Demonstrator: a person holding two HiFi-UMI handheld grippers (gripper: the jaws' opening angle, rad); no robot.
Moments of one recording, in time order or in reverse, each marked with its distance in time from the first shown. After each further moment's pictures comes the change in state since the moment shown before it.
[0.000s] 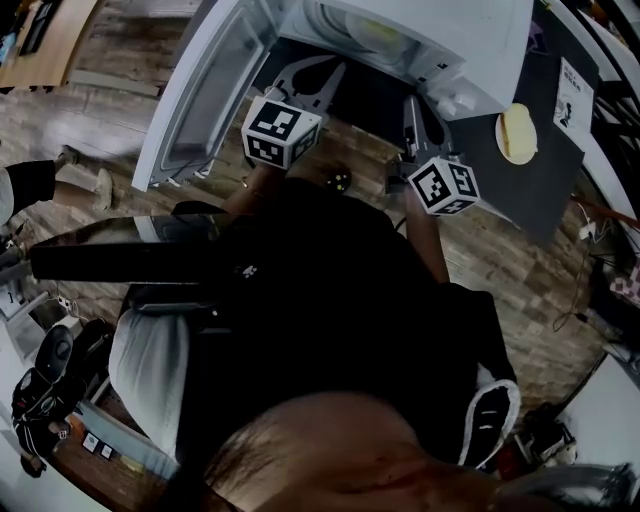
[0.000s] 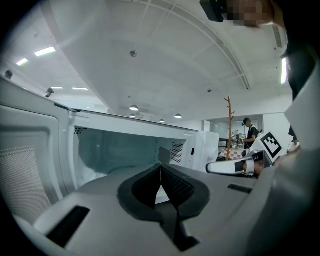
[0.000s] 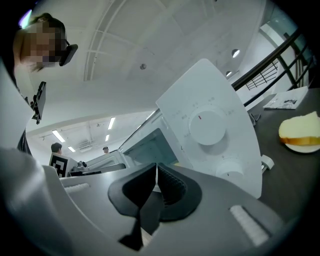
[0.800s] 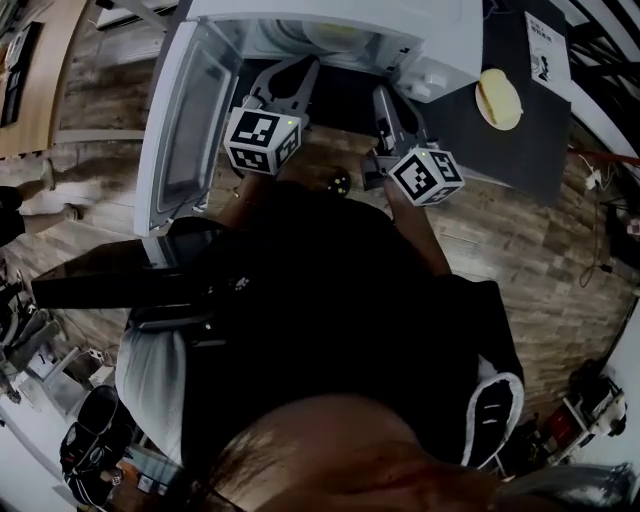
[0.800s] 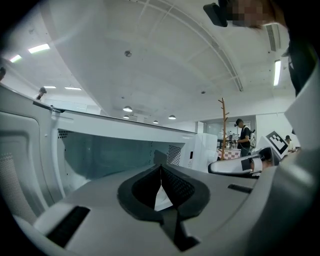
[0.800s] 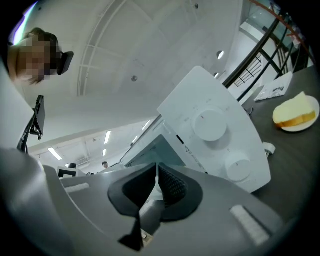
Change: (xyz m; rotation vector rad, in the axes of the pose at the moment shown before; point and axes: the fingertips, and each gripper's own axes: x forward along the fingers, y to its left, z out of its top) left arm 0.017 -0.006 0.013 0.027 -0.013 -0.078; right arm -0.003 0.016 0.009 0.137 -0.122 -0.019
